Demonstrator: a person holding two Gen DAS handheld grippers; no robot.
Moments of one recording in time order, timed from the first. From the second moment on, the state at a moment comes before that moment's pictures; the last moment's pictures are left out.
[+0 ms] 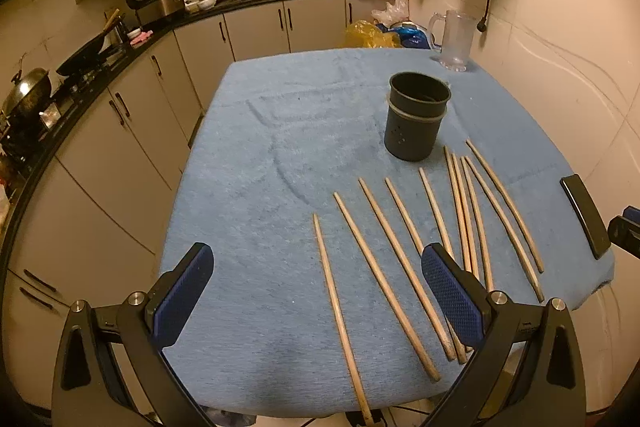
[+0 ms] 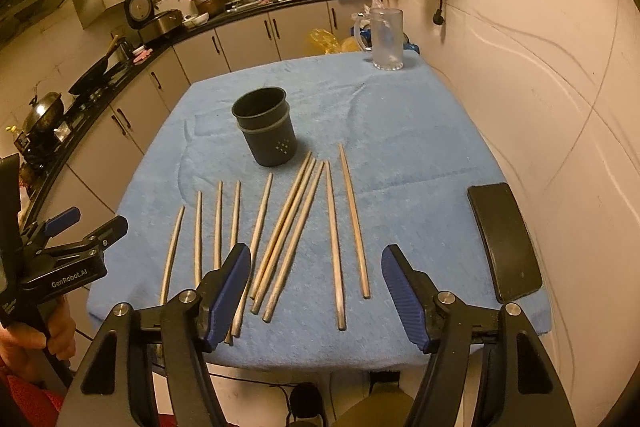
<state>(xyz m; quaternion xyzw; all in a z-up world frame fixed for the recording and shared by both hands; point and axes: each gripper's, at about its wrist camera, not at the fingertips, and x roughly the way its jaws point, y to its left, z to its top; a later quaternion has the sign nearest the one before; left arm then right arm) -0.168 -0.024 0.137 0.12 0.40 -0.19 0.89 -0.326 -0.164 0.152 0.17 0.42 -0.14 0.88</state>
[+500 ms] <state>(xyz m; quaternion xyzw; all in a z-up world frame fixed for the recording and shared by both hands) -0.113 0.002 0.083 0.02 0.53 -0.16 0.83 -0.261 -0.214 0.104 0.22 0.48 -0.10 0.85</state>
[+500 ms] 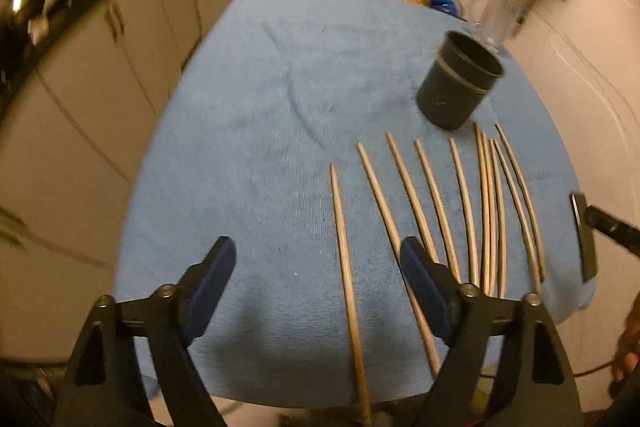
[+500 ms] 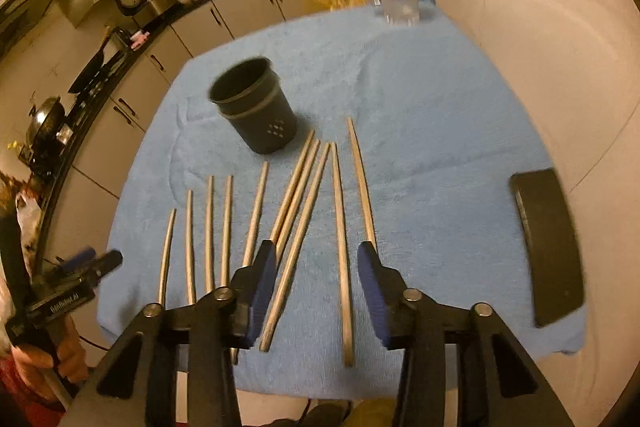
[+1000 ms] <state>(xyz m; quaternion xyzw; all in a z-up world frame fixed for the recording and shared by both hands) -0.082 -0.051 0.034 0.07 0.59 -0.14 0.79 -0.151 -0.279 0.038 0.21 0.58 -0.09 0.78</state>
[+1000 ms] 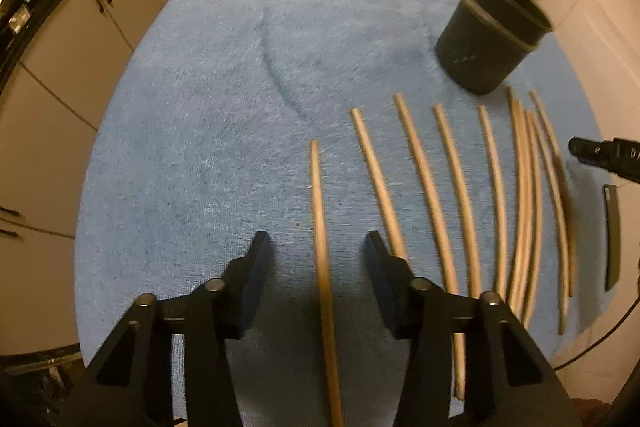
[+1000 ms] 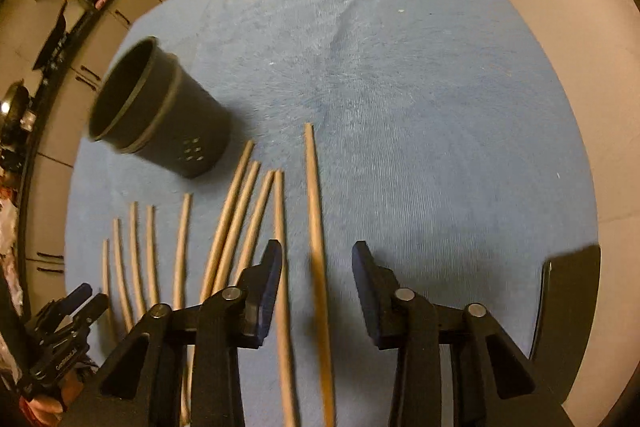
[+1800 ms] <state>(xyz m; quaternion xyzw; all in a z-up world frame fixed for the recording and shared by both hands) -0.050 -0.060 0.081 0.02 0.51 -0.19 0.84 -0.158 -0.277 0.105 0.24 0.51 -0.05 0.82</state>
